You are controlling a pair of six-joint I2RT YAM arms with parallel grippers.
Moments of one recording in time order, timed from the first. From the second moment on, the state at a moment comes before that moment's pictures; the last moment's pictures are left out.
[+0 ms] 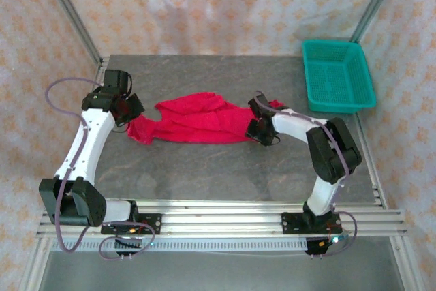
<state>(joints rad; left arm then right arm) 0.03 1.33 1.25 -0.97 -0.06 -0.58 0.46 1.78 1.08 -0.57 -0.07 0.87</state>
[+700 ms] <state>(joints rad) 0.04 1.46 1.89 -1.12 -0.10 -0.58 0.27 1.59 1.75 -0.86 -0.03 0.74</state>
